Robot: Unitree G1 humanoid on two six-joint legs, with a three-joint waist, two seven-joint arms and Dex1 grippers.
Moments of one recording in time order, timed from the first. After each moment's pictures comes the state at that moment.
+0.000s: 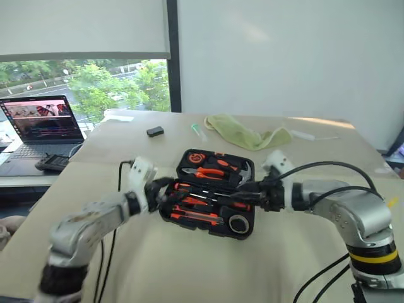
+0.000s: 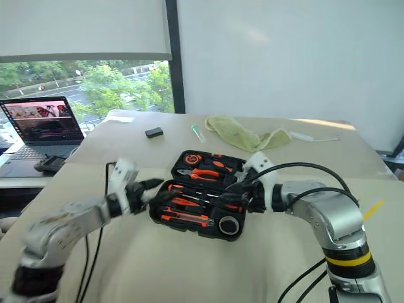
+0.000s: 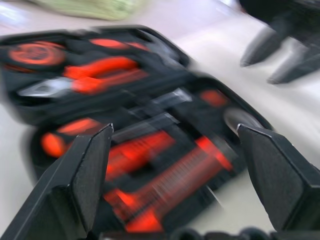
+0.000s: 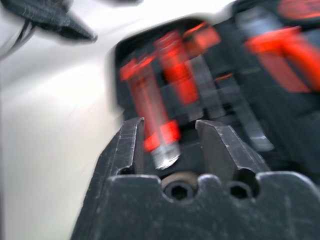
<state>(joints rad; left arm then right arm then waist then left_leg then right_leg) -0.46 0.50 0.09 -0.33 -0.69 0.96 -0.39 -0.54 -0.64 -0.06 -0.40 0.53 1.16 0.70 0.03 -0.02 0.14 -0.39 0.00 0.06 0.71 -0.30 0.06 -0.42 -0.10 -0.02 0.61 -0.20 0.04</state>
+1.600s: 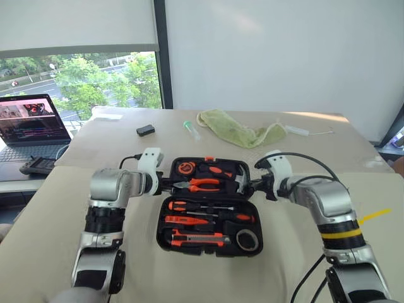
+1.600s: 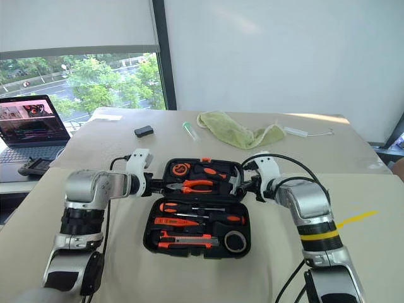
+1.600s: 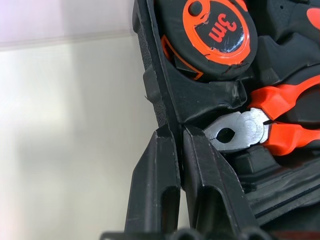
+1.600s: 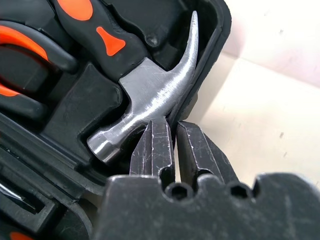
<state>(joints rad) -0.76 0.34 0.13 -0.04 -0.29 1.49 -0.36 -0.64 -0.51 0.03 -0.09 0.29 1.19 0.52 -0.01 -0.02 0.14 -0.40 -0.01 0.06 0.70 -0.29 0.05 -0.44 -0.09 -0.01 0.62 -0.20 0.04</state>
